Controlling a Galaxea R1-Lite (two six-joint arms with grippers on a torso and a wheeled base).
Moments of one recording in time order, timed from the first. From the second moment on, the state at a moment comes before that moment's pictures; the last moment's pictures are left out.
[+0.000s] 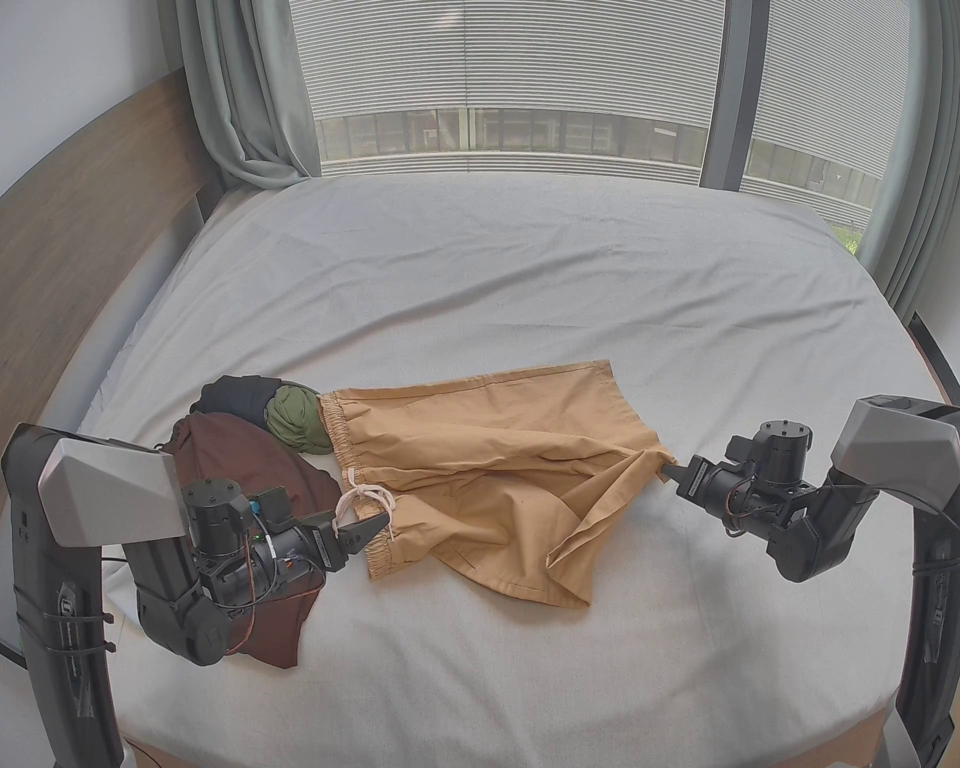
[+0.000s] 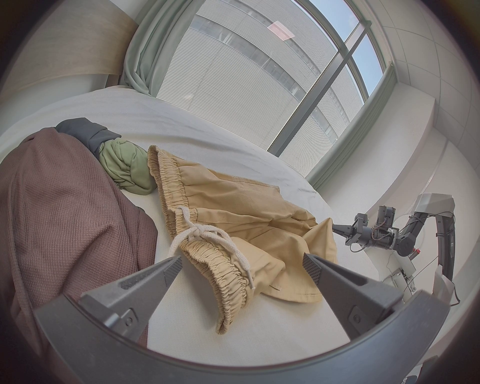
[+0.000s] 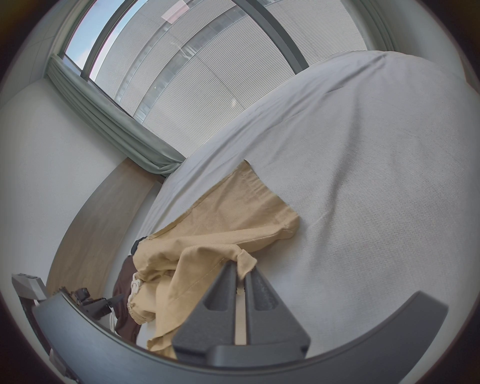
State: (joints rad) left arm -0.21 2.35 -0.52 -1.55 -0.38 -0.33; right arm 0.16 2.36 -0.84 -1.19 0.28 0.58
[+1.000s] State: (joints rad) left arm -0.22 2.38 -0.52 -1.55 -0.38 -0.37; right arm 0.12 2.35 -0.66 -1.40 0.33 0.52
